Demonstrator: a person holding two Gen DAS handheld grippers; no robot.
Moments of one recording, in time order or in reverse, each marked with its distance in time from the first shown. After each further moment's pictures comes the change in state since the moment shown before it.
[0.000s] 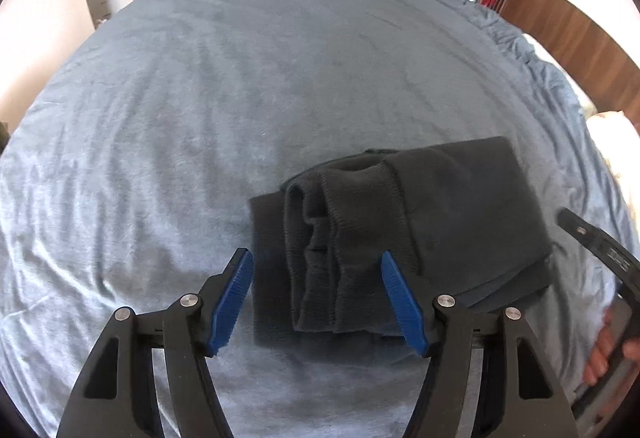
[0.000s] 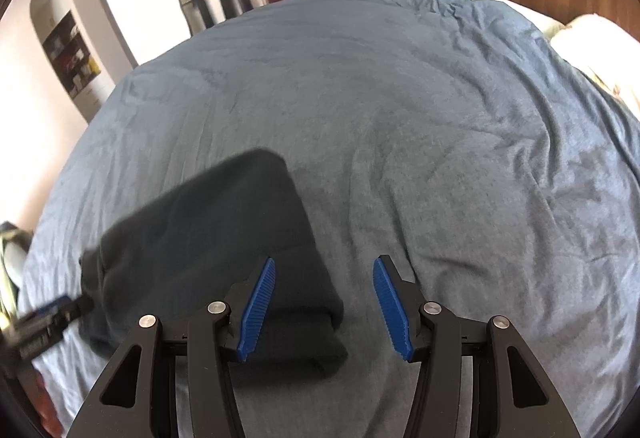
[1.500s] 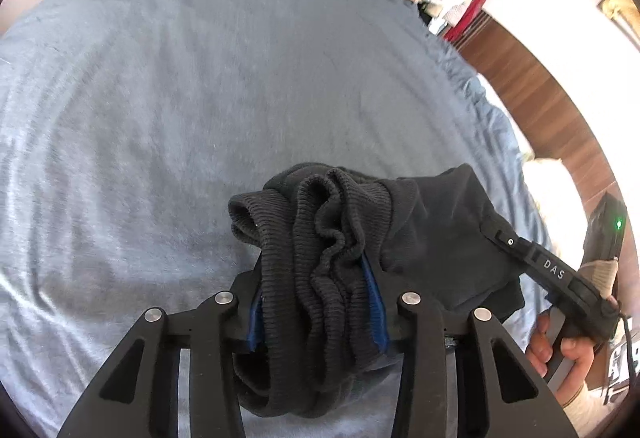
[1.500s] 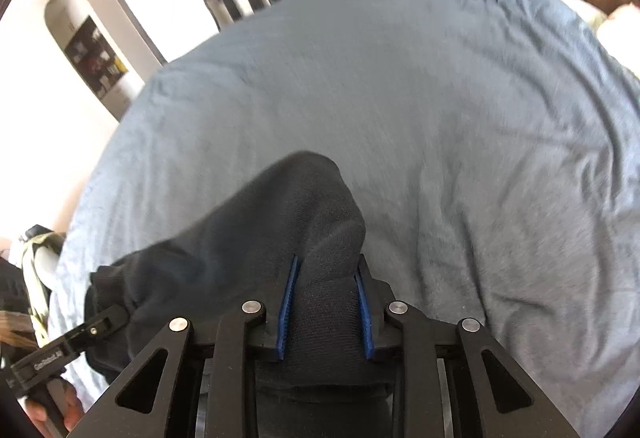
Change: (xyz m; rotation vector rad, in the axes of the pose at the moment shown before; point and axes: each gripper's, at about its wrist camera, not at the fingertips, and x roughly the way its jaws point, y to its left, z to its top) left arm -0.012 0.040 0.021 -0.125 -0.021 -0.310; right arm 0.022 0.033 0.027 -0.016 0.034 0.150
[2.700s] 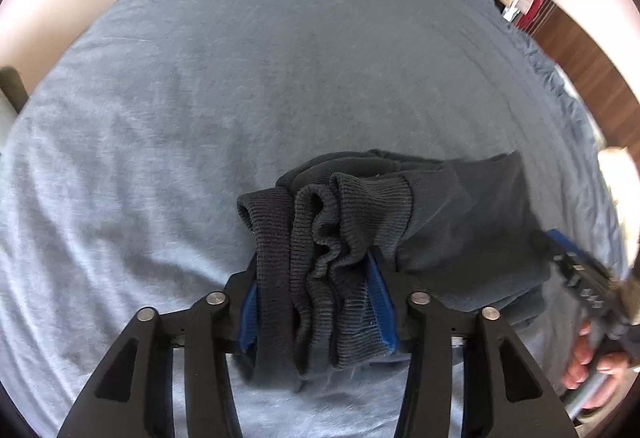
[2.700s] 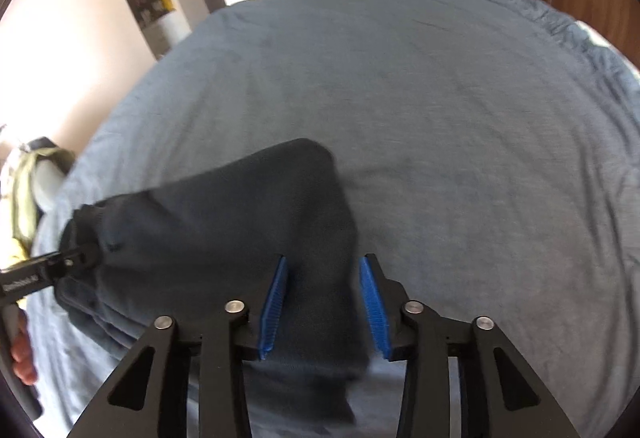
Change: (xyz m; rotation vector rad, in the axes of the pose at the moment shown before) left arm -0.080 0.188 -0.002 0.039 0.090 0.305; right arm 0.049 0.180 -0.078 -0.233 0.069 -0.043
